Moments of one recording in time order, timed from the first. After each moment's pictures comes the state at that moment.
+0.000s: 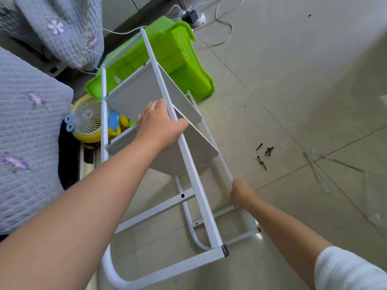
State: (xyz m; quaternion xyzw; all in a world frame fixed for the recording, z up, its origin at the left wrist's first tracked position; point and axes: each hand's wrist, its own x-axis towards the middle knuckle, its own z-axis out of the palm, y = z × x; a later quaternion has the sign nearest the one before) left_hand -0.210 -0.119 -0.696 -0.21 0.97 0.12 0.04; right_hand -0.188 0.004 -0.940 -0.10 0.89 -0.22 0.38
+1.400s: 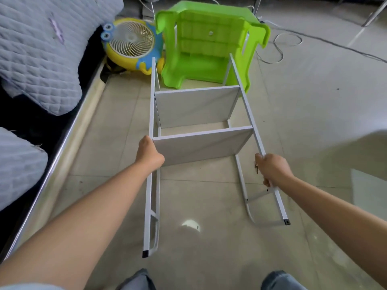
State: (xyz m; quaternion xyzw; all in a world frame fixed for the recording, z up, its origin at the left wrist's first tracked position) left_hand -0.030 -0.195 -0.809 -0.49 0.80 0.36 0.02; right_hand -0.194 0.044 -0.817 -0.07 0.95 -0.15 0.27
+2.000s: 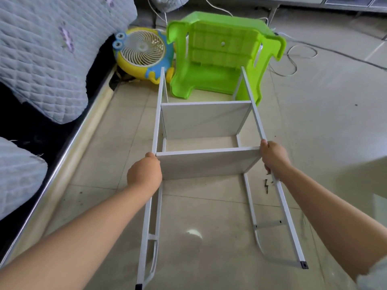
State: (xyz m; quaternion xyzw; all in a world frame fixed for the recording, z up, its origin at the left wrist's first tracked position) left_hand -0.034 -0.204 -0.828 -0.47 0.87 0.11 0.11; right_hand -0.245 -0.016 -0.811 -0.07 0.93 -0.28 0.23
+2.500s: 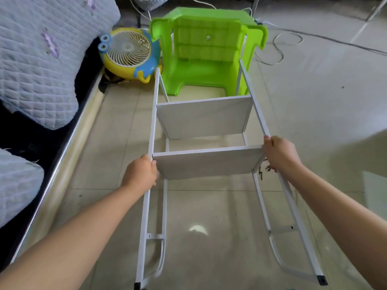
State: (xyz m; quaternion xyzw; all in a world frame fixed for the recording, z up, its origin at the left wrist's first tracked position) left_hand -0.014 -0.203 -0.833 -0.41 0.88 0.25 0.02; right_hand -0.214 0.020 -0.780 -0.10 0.95 -0.24 0.19
